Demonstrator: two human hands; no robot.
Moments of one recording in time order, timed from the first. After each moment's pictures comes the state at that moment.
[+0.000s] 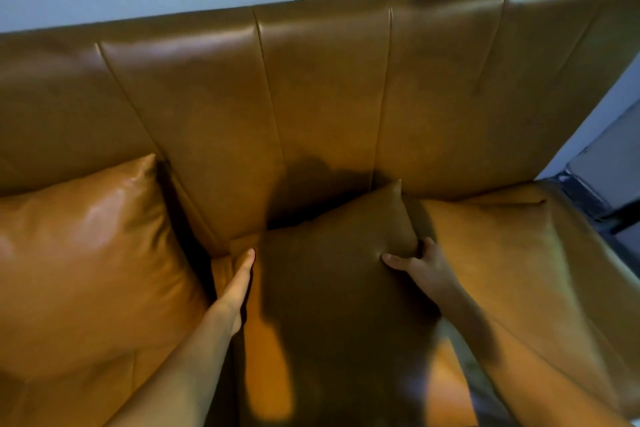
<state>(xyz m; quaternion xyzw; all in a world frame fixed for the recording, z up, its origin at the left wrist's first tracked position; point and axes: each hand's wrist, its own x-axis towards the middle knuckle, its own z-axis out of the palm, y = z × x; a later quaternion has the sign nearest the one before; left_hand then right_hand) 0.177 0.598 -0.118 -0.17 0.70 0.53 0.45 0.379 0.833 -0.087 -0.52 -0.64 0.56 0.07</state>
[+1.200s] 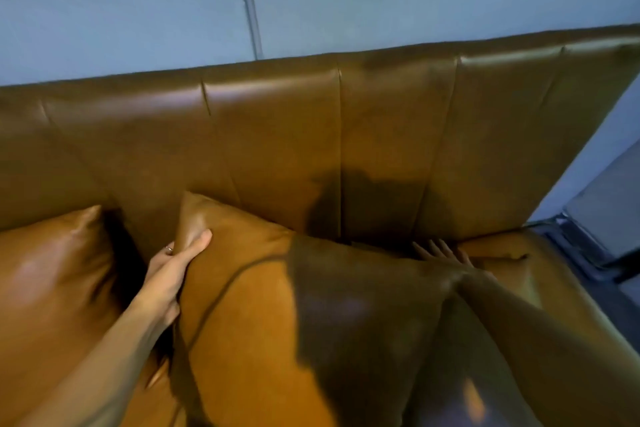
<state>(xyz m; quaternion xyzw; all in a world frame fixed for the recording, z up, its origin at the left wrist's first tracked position) 0.136 0.652 -0.031 -0.05 0.65 0.70 0.28 0.379 1.034 -0.107 -0.33 -0.88 0.13 -0.31</state>
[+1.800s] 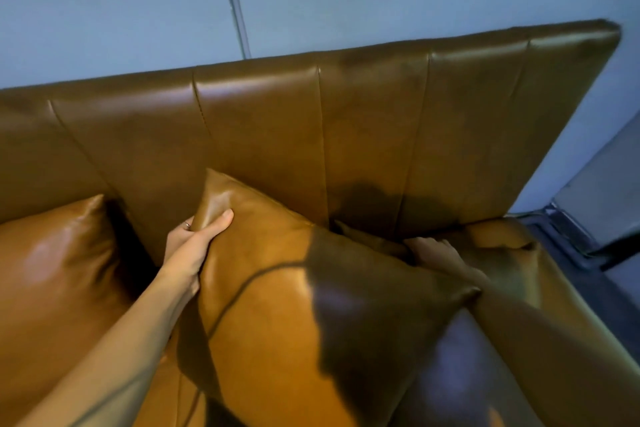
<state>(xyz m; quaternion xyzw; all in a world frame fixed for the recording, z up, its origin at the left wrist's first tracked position) 0.184 0.688 0.007 0.00 0.66 0.71 0.25 0.408 1.008 -0.058 -0.29 -0.93 0.19 -0.16</state>
